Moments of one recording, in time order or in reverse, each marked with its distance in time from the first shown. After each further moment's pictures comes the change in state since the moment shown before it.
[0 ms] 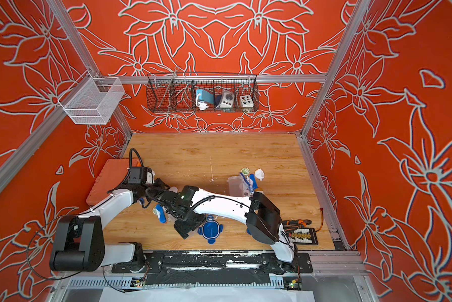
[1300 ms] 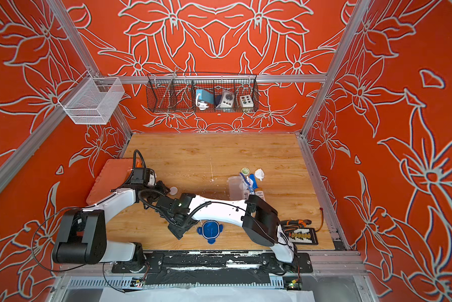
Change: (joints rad) left arm -0.010 0.061 -0.014 0.003 -0.037 0.030; right arm 0.036 0.033 -0.039 0.202 0.156 -0.013
